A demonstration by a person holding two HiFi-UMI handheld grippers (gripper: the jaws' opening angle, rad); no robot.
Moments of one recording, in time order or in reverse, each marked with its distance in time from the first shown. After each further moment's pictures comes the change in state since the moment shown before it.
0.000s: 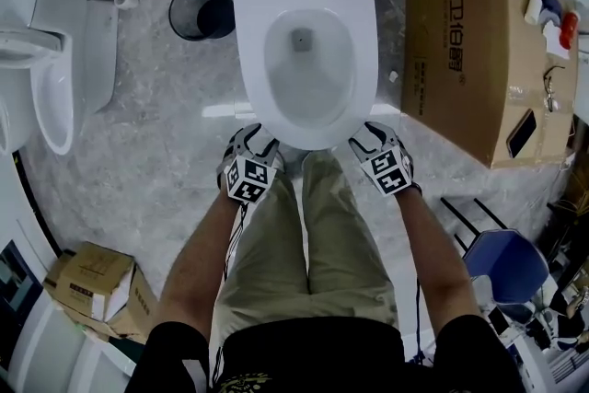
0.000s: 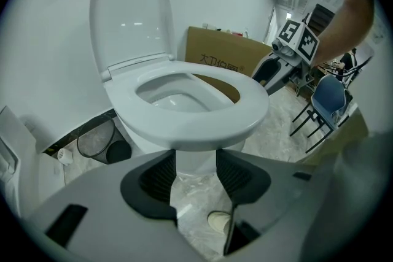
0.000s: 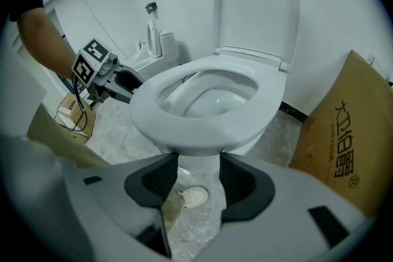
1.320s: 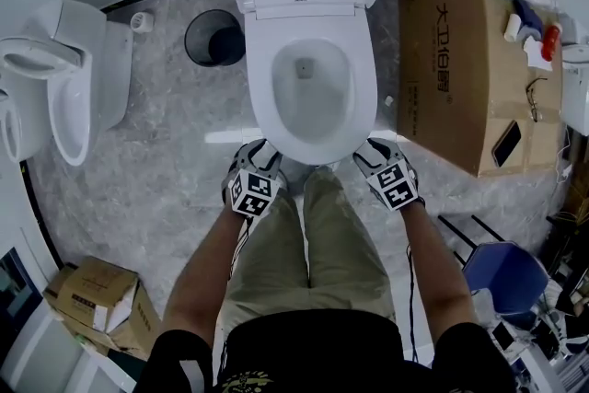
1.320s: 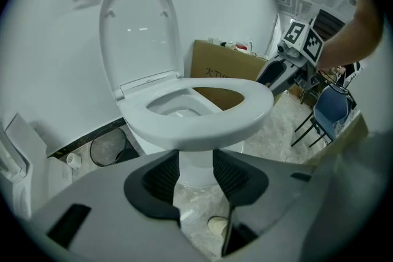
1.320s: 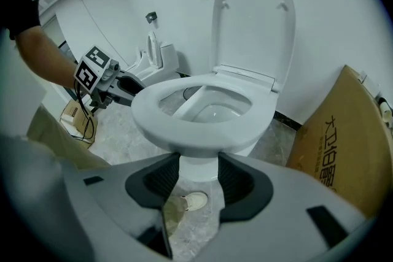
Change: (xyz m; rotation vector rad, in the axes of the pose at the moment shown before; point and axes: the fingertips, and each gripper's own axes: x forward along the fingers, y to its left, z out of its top) left arm -0.061 0.014 0.054 -0.031 -0.048 0.036; right arm -0.070 0.001 0.055 0.030 -0.041 0.000
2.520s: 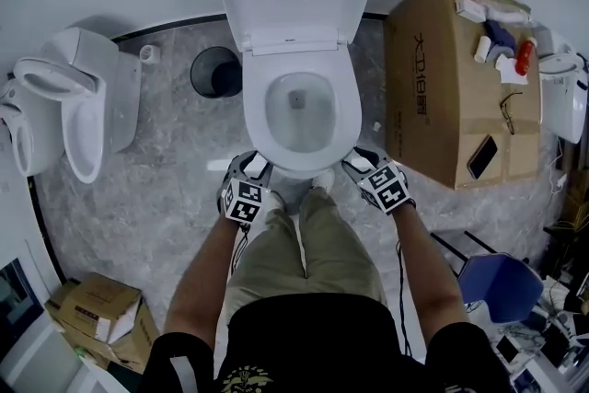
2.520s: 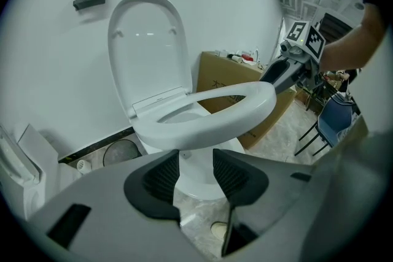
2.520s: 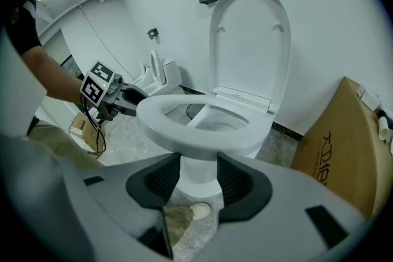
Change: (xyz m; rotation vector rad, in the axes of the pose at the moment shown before) left arm -0.048 0.022 0.071 -0.024 -0.026 0.050; right arm -0.066 -0.017 0.074 0.018 -0.073 0.059
